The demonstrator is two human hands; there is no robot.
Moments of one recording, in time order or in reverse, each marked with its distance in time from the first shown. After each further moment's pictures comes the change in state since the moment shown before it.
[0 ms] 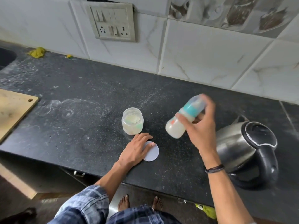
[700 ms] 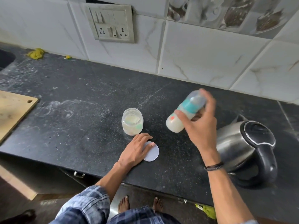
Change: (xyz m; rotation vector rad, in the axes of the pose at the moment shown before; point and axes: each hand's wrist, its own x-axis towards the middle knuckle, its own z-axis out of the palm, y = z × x) left_hand 0.001 -0.002 0.003 0.009 -0.012 -0.005; right_hand 0.006 -0.008 -0.004 -0.084 -0.053 -0.050
